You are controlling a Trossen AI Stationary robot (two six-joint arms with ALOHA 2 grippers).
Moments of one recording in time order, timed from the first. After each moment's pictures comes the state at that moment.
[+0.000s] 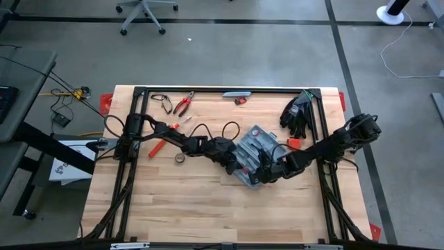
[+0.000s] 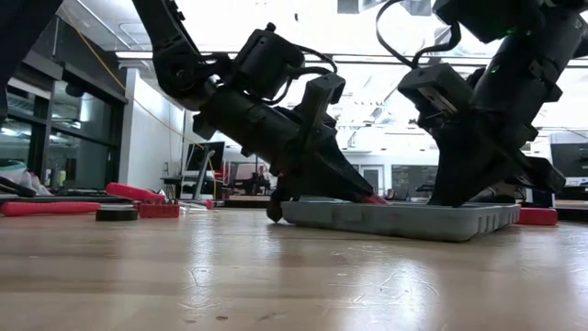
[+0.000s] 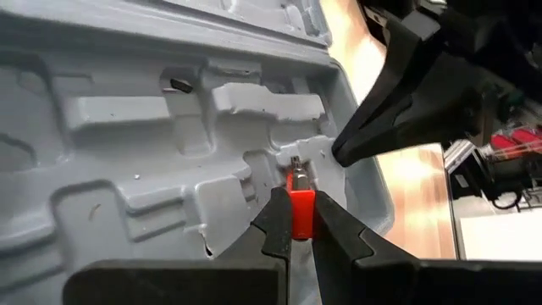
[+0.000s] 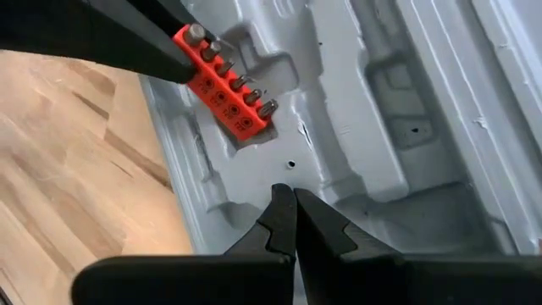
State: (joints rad) left arm -0.01 2.07 1.01 0.51 0.22 -0.81; right arm 0.36 1.60 0.73 -0.19 0.22 1.50
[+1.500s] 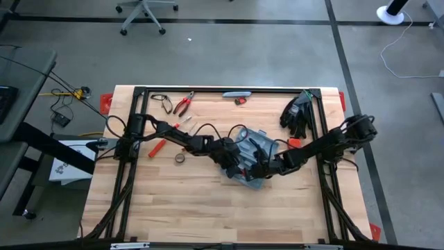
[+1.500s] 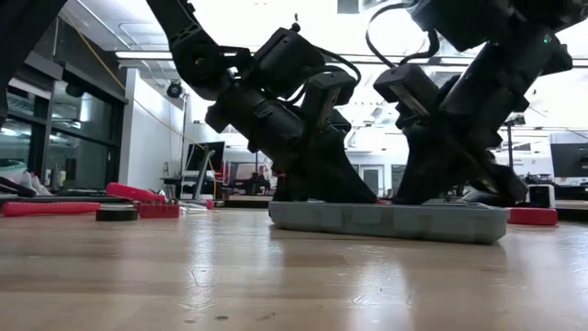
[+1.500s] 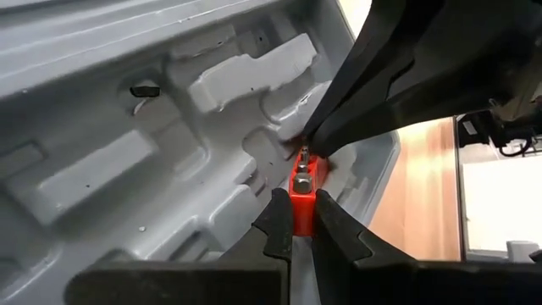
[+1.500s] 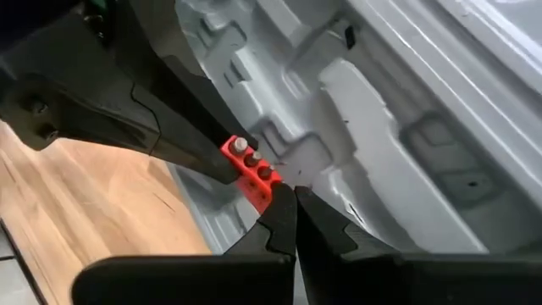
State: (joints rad) left arm -0.02 2.09 1.12 0.27 0.33 -0.73; right arm 0.31 1.65 0.72 -0.01 0.20 1.44
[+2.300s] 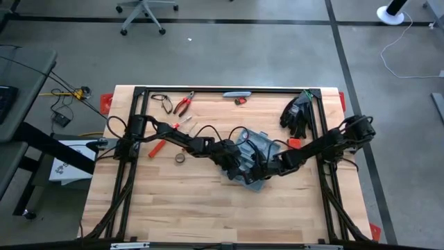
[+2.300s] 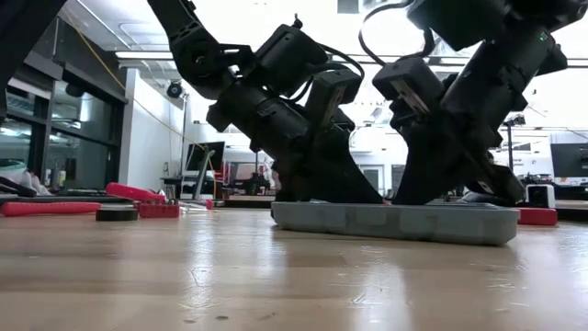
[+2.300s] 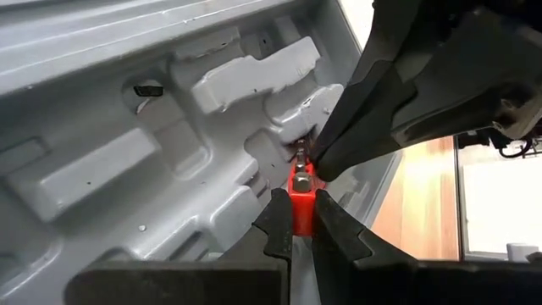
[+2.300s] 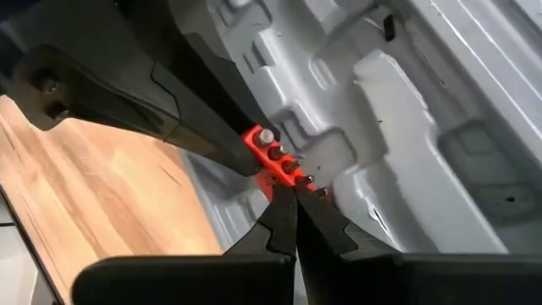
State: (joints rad) left arm -0.03 2.13 1.12 0.27 0.32 -0.75; right arm 0.31 1.67 0.74 -0.02 0.14 1.39
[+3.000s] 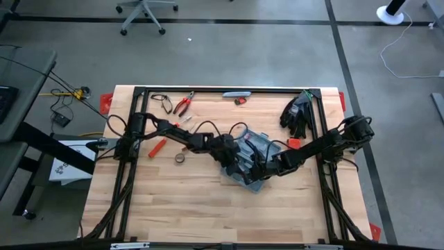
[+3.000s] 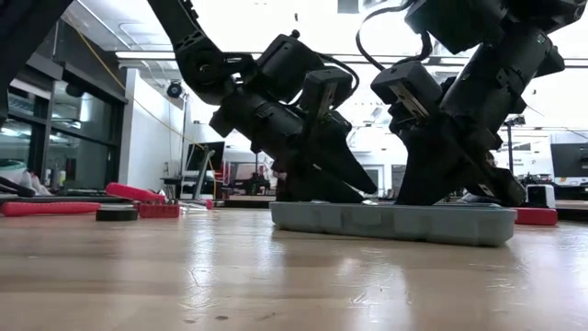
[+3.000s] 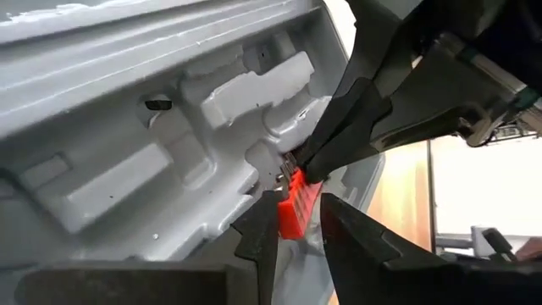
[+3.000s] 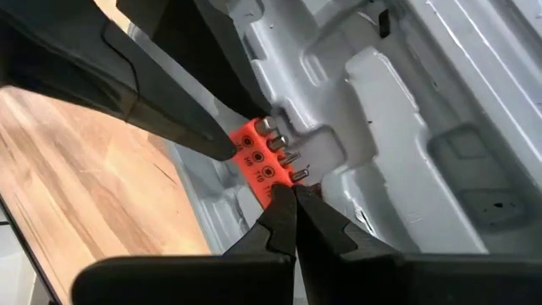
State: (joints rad) left arm 0.03 2.10 1.12 0.30 0.44 -0.74; right arm 0.31 1.70 0.74 -0.05 0.12 1.39
